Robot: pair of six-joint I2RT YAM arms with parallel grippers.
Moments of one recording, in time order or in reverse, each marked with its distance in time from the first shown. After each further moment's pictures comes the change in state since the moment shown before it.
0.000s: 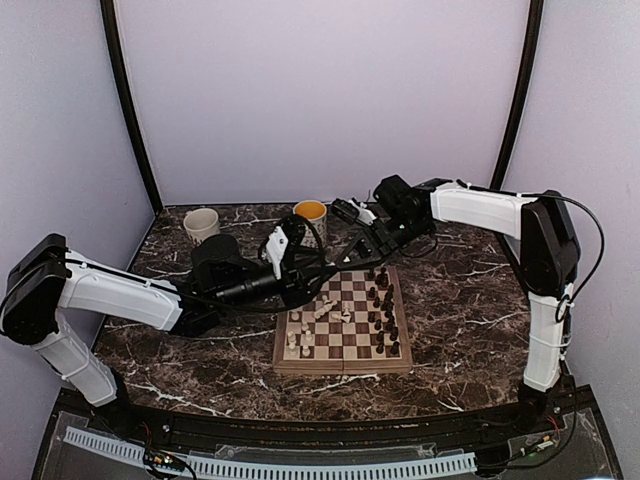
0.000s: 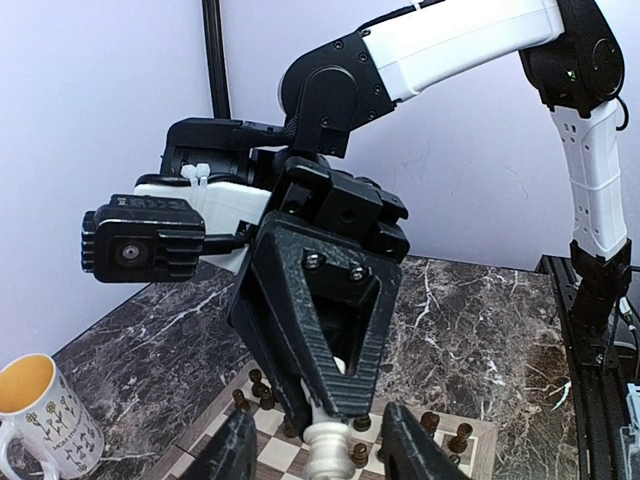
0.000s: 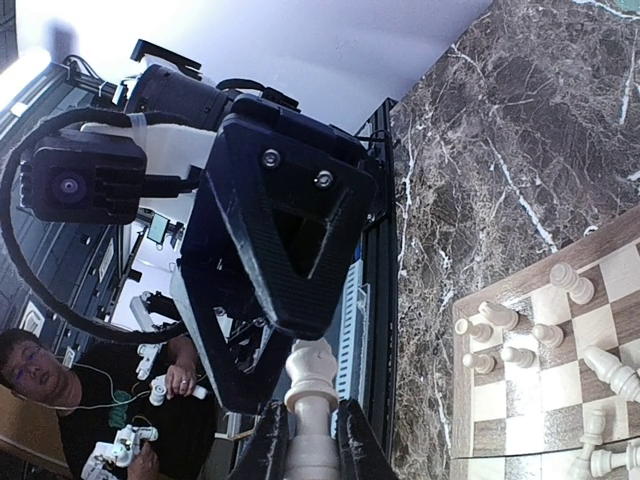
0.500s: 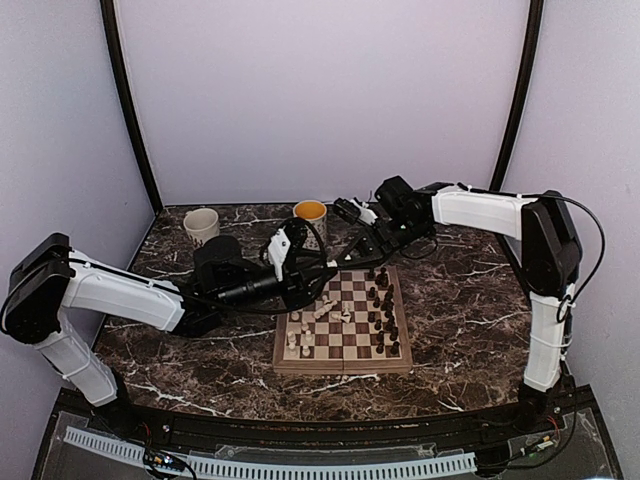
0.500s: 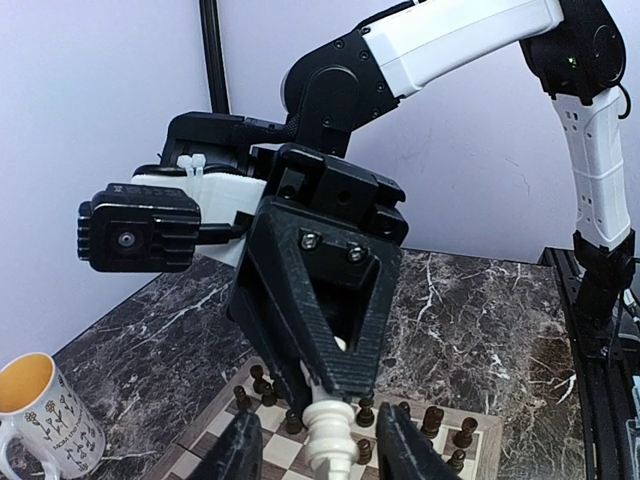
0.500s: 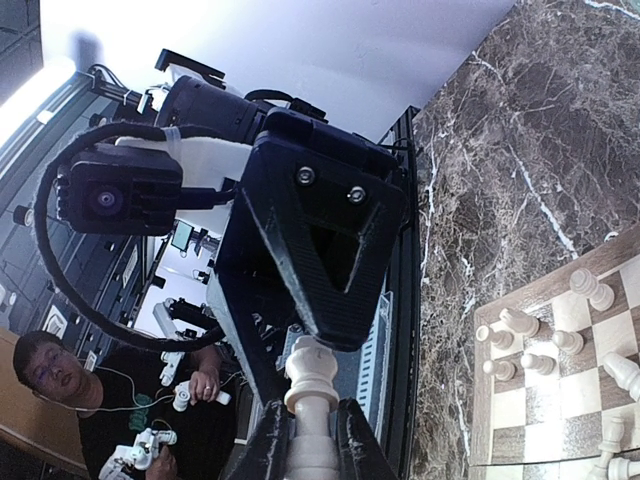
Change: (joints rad) left arm 0.000 0.014 0.000 0.007 -0.001 0.012; right arm -0.007 -0.006 -0.039 0.087 -0.071 0.078
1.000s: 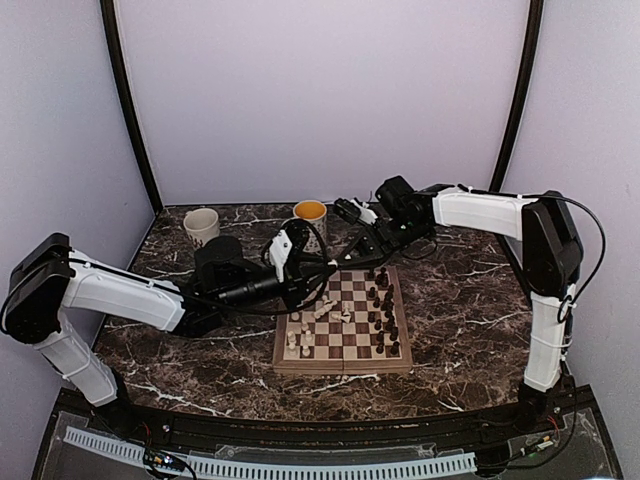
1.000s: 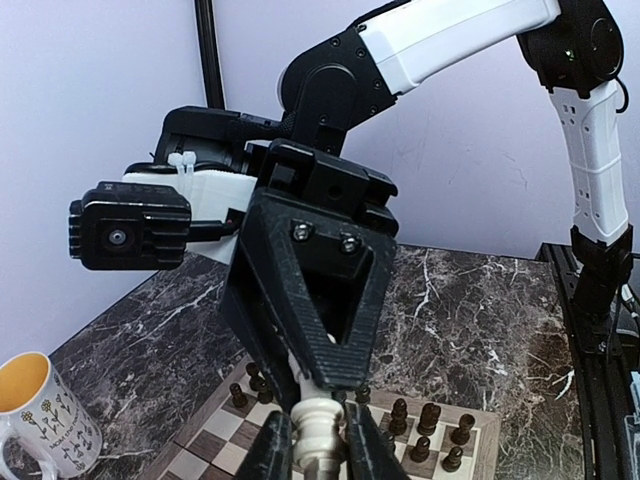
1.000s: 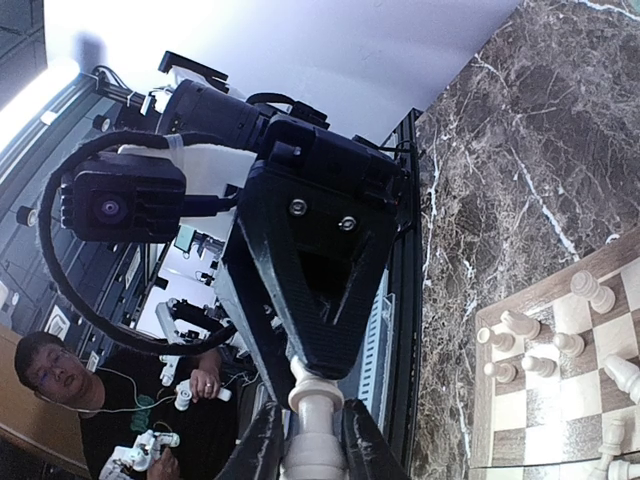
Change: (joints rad) left arm 0.000 0.003 0.002 -0.007 -0.003 0.005; right arm -0.001 -0.011 -0.027 0.061 -0.014 0.048
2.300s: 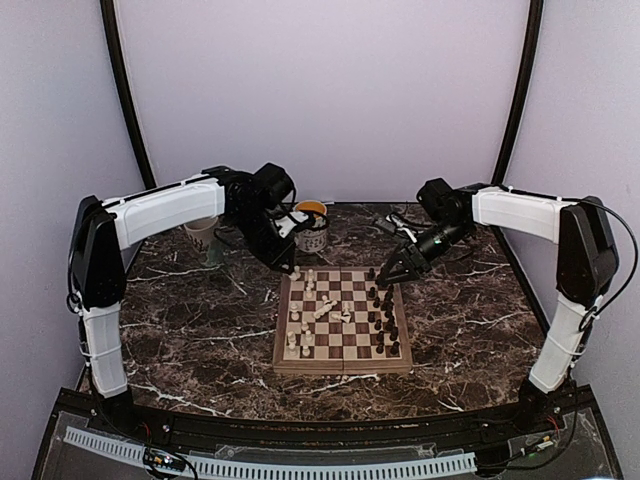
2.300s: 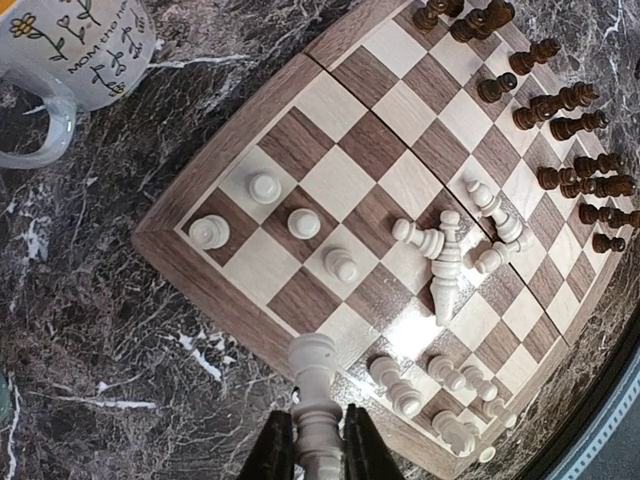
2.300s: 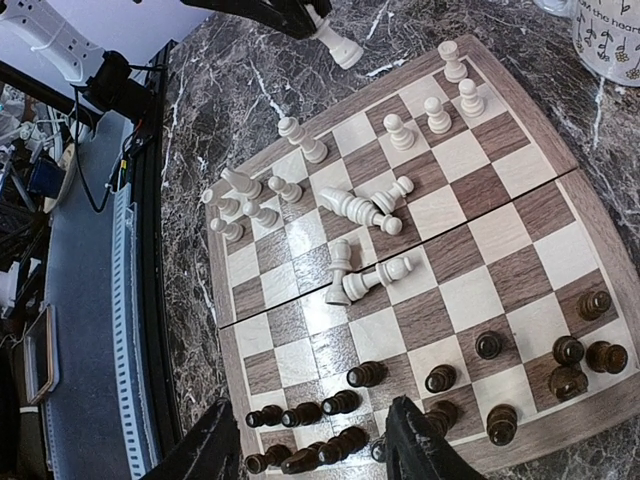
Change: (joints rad) left arm 0.251 0.401 1.031 -1.813 -0.022 -0.008; right arm -0.142 -0.195 -0.196 -0.128 0.615 -0.453
